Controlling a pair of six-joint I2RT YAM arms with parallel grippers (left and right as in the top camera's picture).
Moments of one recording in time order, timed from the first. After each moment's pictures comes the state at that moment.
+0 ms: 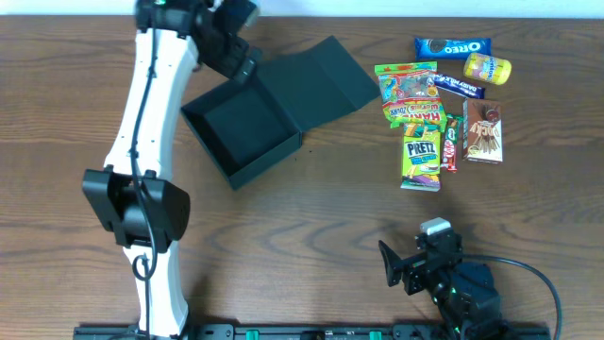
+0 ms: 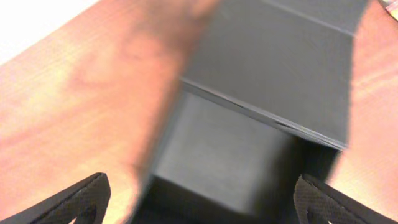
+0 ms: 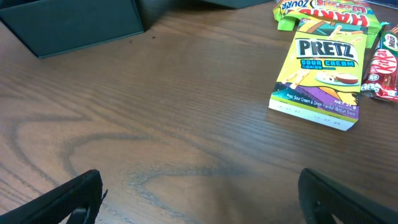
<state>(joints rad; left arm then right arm) -0.15 2.16 2.31 -1.25 0.15 0.41 0.39 0.01 0.16 -0.66 -0.03 0.12</state>
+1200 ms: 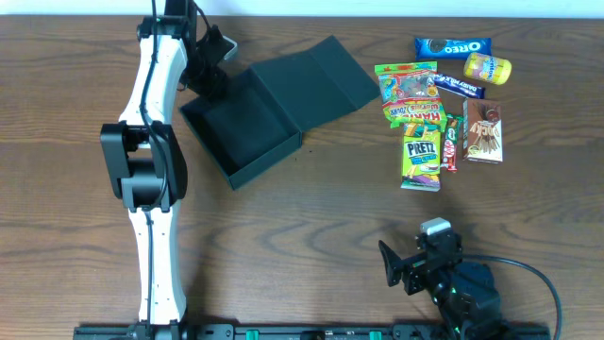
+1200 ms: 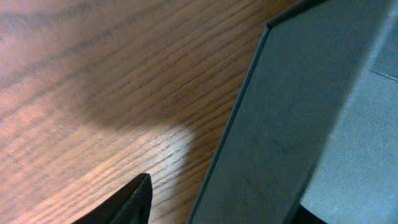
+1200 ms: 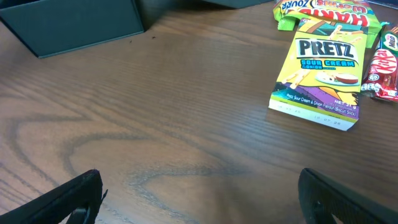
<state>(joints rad) -0.02 2.51 2.31 -1.18 0.19 0.57 0.39 0.01 0.16 -0.66 -0.03 0.12</state>
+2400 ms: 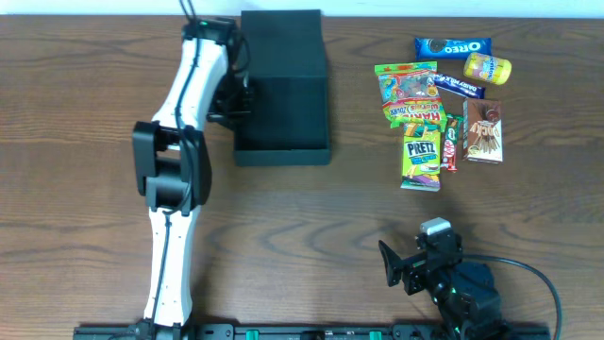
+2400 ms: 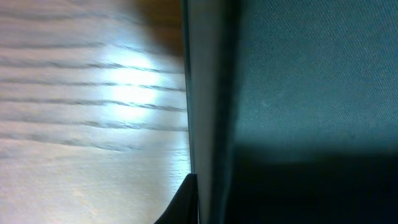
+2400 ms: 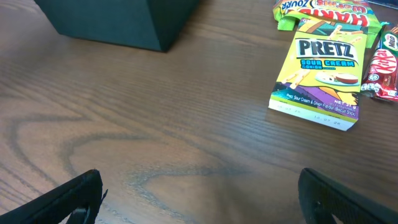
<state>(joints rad) -0.19 2.51 2.31 -1.53 0.13 -0.15 0.39 0.01 0.16 -0.66 -0.03 0.12</state>
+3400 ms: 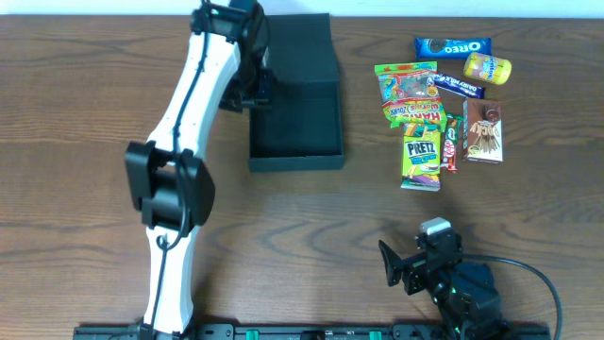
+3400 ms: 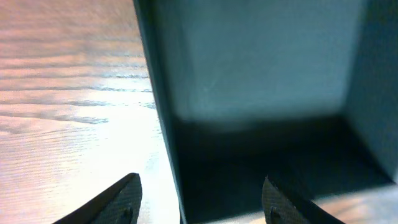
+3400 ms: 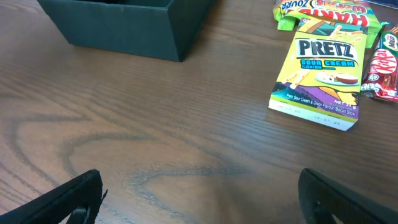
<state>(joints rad) -0.27 2.30 2.32 -1.51 0.15 -0.16 0.39 0.01 0.16 -0.66 -0.03 0.12</state>
